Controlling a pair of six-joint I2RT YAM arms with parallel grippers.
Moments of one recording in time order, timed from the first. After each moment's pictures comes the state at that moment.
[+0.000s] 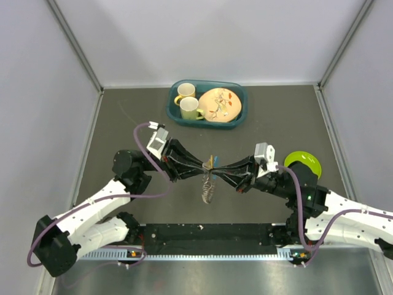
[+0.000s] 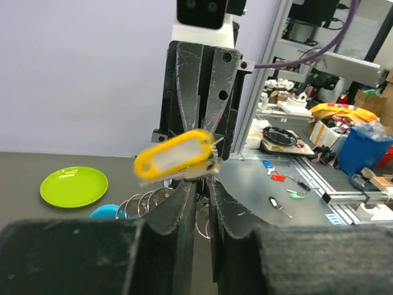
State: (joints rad) left arm -0.69 0.97 0.64 0.98 0.96 -0.75; right arm 1.18 0.71 0.68 0.32 -0.13 0.10
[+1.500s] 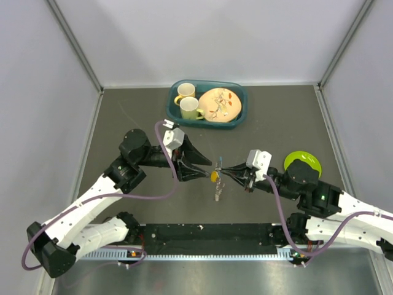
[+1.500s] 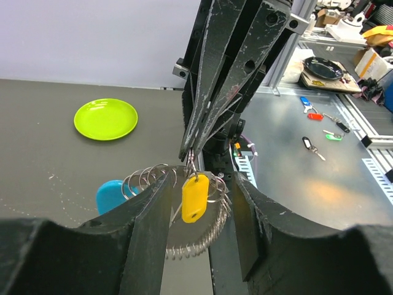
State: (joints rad) left arm -0.70 0.93 0.88 0.14 0.98 -0.21; right arm 1.18 0.65 0.78 -0.11 -0.02 -0.18
